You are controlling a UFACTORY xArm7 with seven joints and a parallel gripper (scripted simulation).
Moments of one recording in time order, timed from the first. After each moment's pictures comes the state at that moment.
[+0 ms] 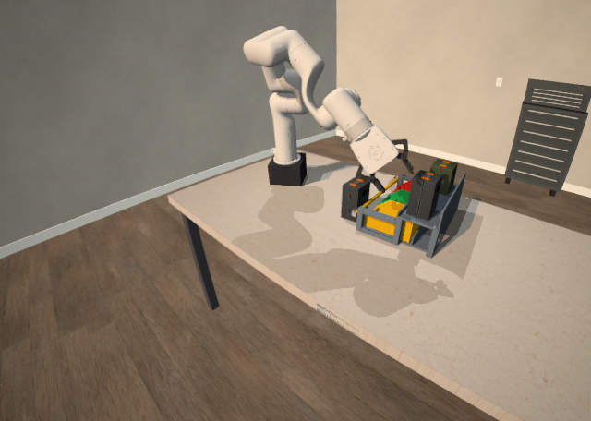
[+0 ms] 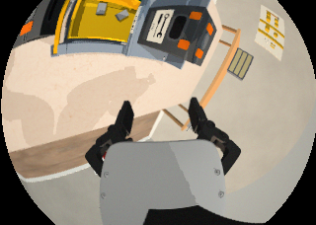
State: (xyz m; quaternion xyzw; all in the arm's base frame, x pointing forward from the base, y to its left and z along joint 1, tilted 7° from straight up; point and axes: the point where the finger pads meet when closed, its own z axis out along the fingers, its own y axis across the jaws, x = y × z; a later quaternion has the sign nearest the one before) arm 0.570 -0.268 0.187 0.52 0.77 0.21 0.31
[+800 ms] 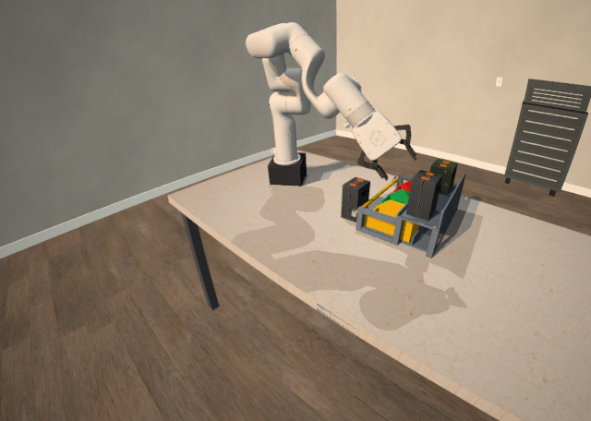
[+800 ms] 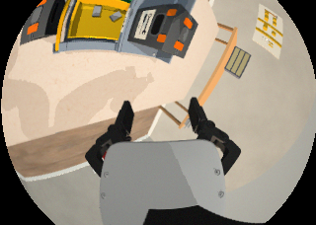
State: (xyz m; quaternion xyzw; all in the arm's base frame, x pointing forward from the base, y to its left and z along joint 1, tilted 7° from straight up) arm 0.572 -0.263 0.226 0.51 0.77 0.21 0.32
